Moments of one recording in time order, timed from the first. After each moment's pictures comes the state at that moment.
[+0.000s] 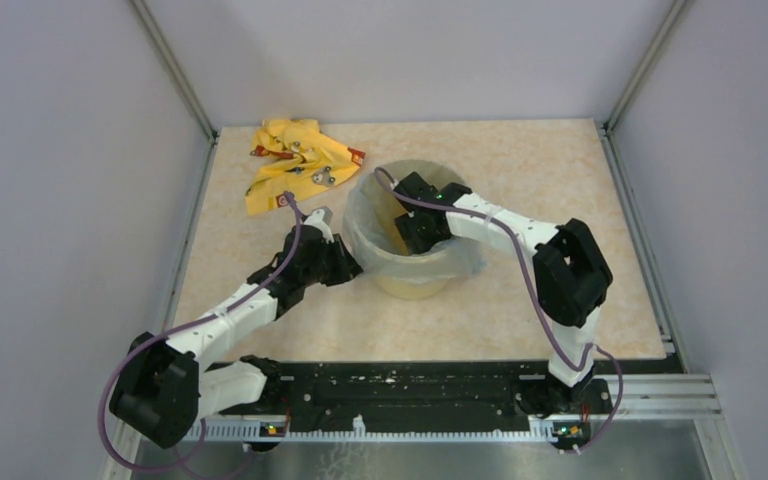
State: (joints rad) left arm -0.49 1.13 0.56 -0.06 0.14 -0.68; right arm 0.76 1.90 1.50 -0.82 0.22 0.25
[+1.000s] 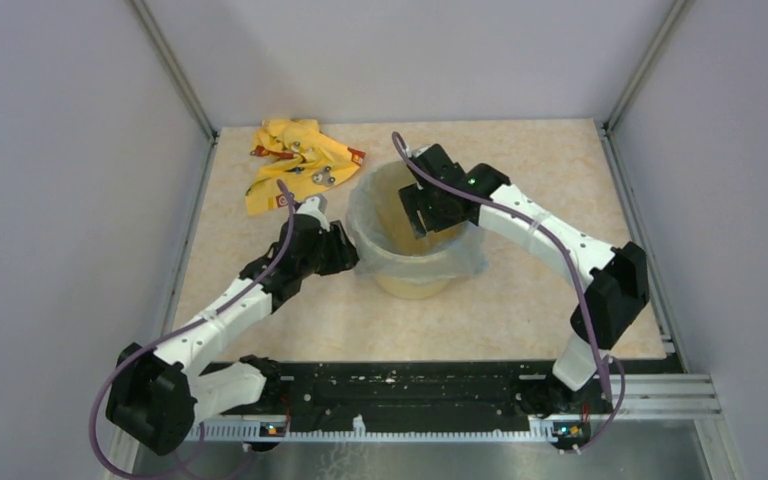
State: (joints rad) left arm -0.49 1.10 0.66 -0.18 0.04 -0.63; right arm 0.77 1.71 1.62 -0.92 0.24 0.27
